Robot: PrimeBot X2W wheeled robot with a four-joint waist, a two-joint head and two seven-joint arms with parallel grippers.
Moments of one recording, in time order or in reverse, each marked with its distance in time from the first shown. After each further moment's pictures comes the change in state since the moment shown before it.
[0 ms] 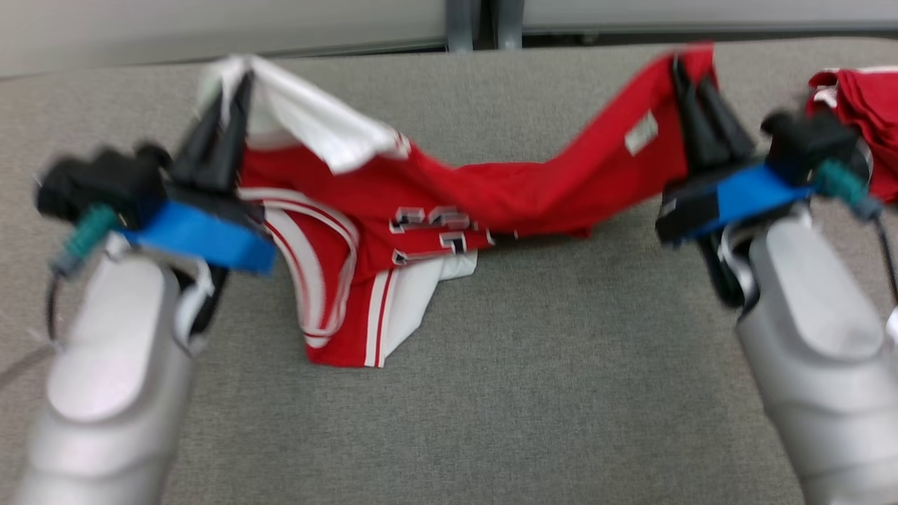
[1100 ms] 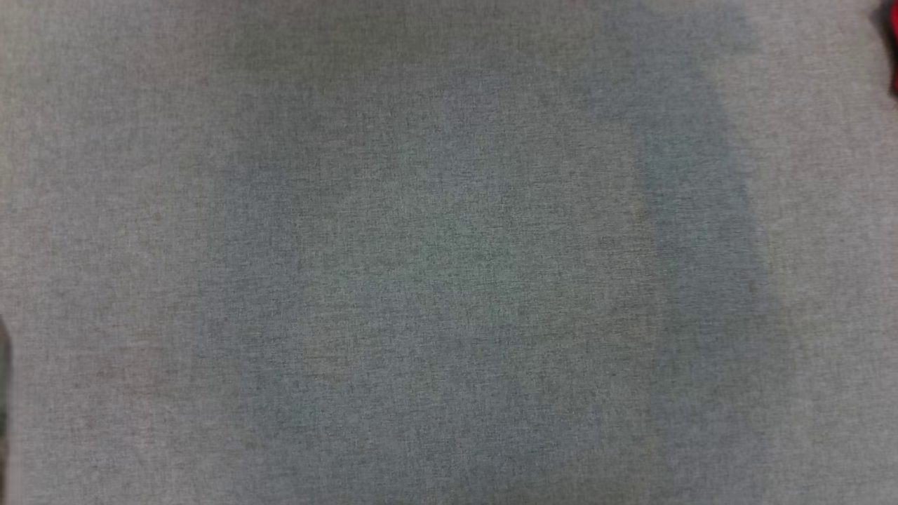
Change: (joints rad) left arm -0.839 0.074 -0.090 0.181 -0.065 -0.001 0.000; right arm -0.728 -0.107 0.065 0.226 0.090 0.000 0.000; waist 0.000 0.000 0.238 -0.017
